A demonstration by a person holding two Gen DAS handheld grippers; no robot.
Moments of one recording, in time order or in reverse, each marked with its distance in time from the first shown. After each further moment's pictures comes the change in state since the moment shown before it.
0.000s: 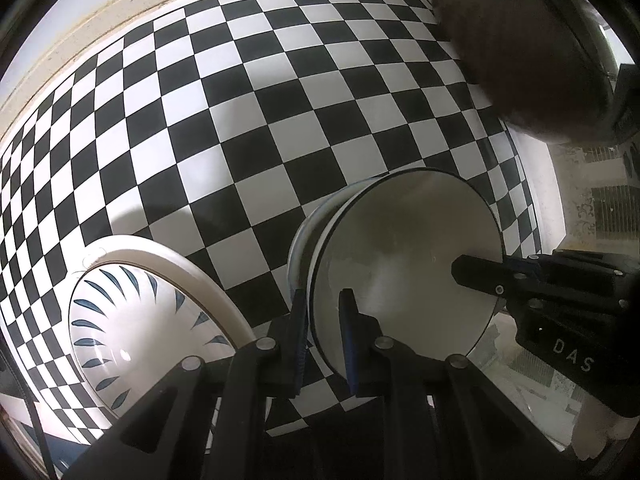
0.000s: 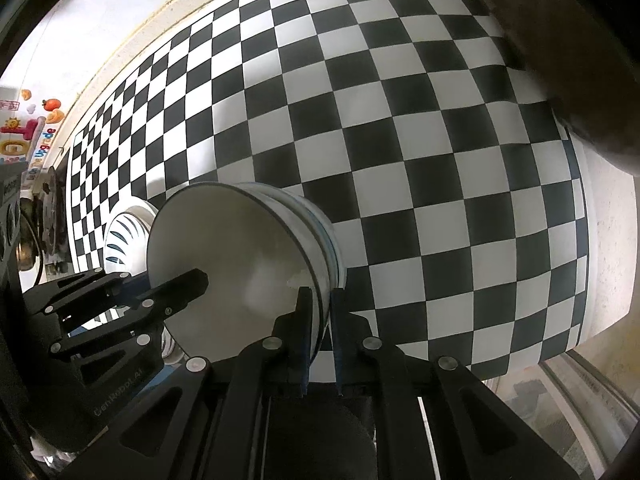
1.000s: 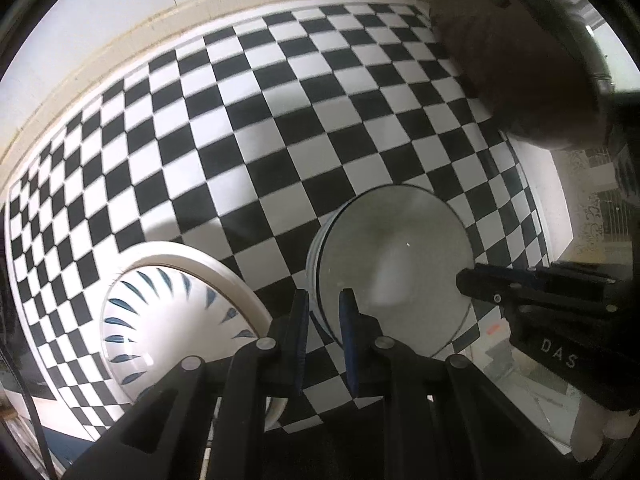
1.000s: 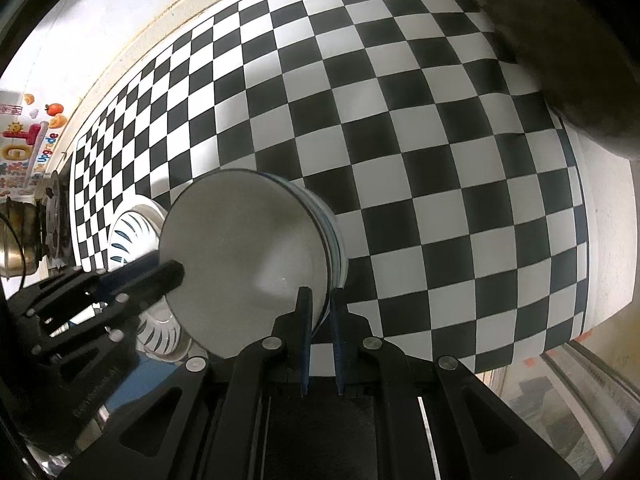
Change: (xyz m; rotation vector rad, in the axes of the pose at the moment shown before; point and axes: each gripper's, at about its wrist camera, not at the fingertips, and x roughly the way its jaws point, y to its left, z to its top) left arm -0.032 -0.001 -0.008 0.024 -0.079 0.078; right arm -0.009 -0.004 -0.012 0.019 -0.022 0.016
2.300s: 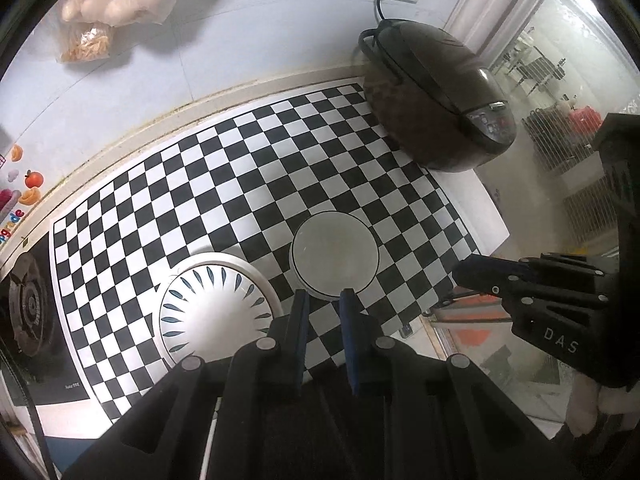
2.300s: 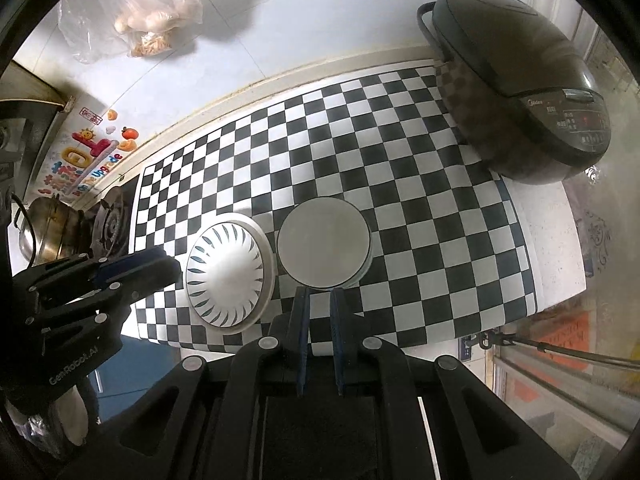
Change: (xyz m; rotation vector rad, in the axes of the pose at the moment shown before) left arm -0.157 -0.029 -0.067 0.084 -0.219 -0.027; right arm -0.172 0.047 -0.114 -0.060 -0.300 0.015
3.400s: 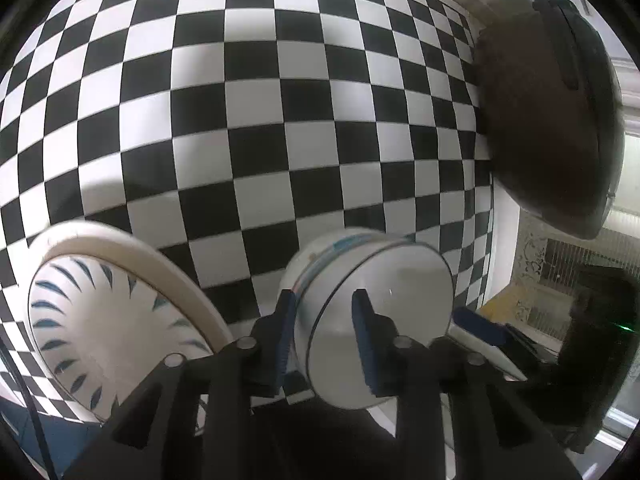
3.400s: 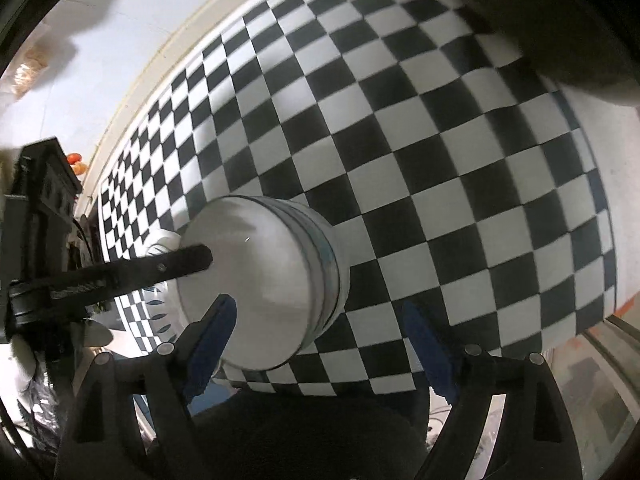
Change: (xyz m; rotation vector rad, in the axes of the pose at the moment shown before) left arm 0.219 0.086 0.053 -0.398 0.408 -0.256; right arm 0.191 -0.089 0.046 0.229 0.261 0.105
